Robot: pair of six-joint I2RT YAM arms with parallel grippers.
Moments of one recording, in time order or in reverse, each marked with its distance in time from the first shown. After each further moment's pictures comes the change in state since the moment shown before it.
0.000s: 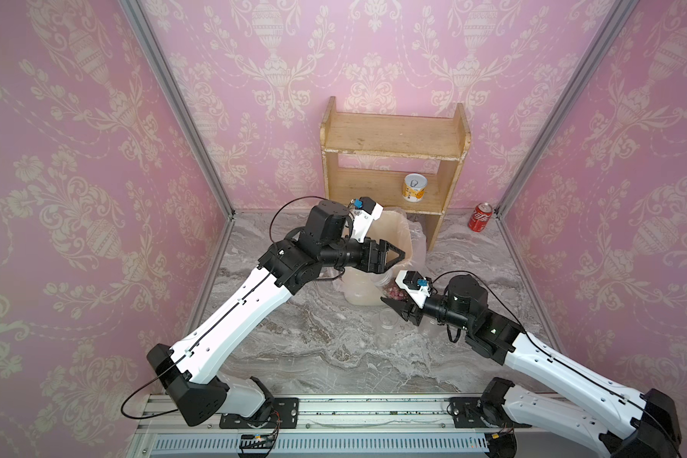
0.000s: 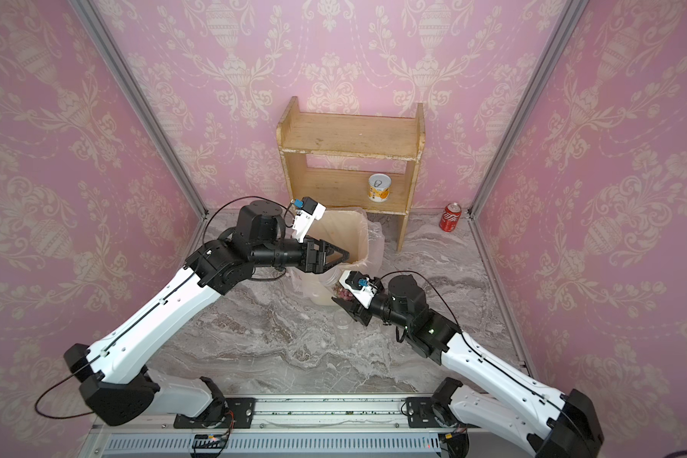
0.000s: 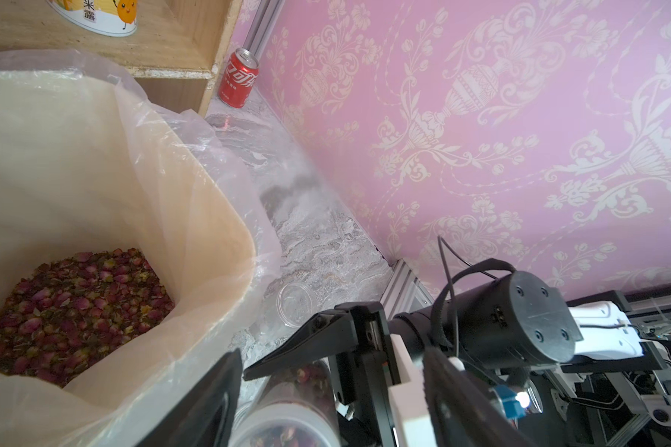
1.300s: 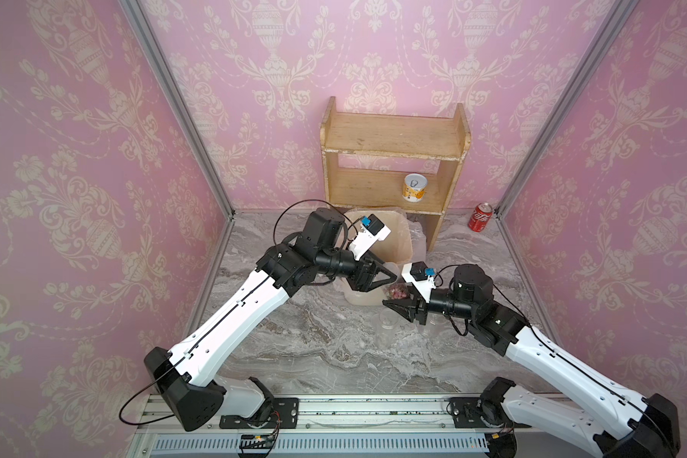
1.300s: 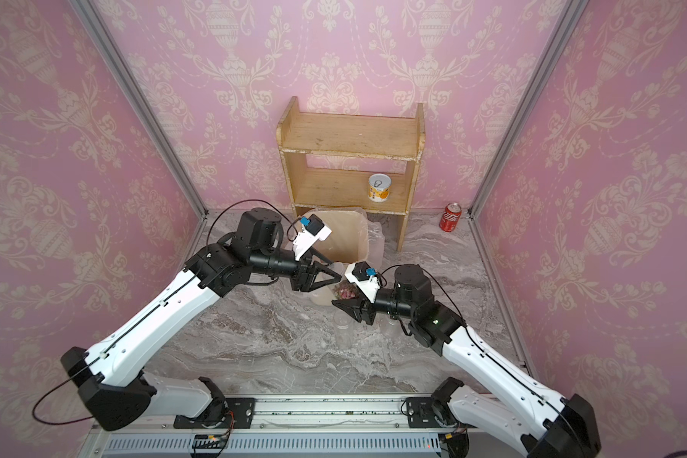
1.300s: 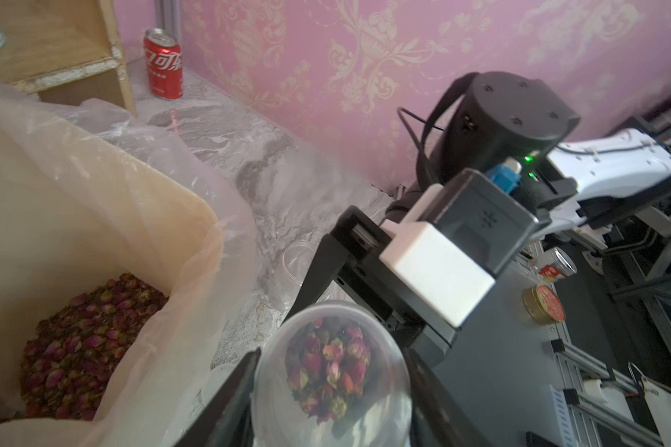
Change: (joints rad) left arm 0.006 0.006 -0.027 -0.110 0.116 0.319; right arm -0.101 0.022 0.063 -0.071 -0.247 0.126
